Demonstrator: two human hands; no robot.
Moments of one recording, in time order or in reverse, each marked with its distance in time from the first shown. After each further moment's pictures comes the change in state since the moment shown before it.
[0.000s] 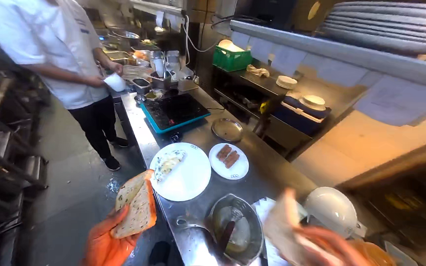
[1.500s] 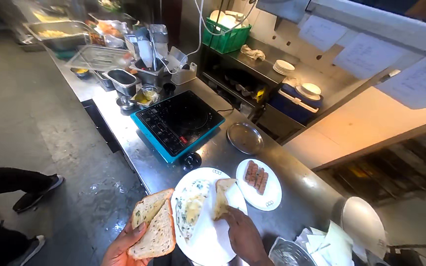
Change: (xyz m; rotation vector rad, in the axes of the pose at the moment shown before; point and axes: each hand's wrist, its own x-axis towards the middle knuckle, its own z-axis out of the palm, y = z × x) left_hand 0.206 0.119 -0.063 0.038 0.004 -0.284; right_hand 0.222 0.240 0.212 -1.221 -0.034 -0.293
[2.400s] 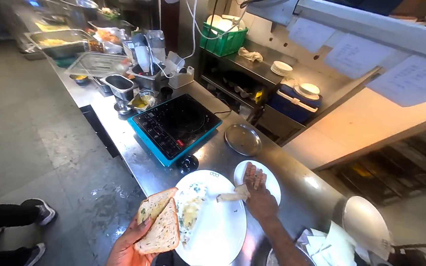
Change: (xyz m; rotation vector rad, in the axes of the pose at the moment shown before) left_hand 0.015 -0.011 0.012 0.033 0.033 -0.045; right_hand 0.088 0.059 -0.053 -0.295 -0.509 0.672
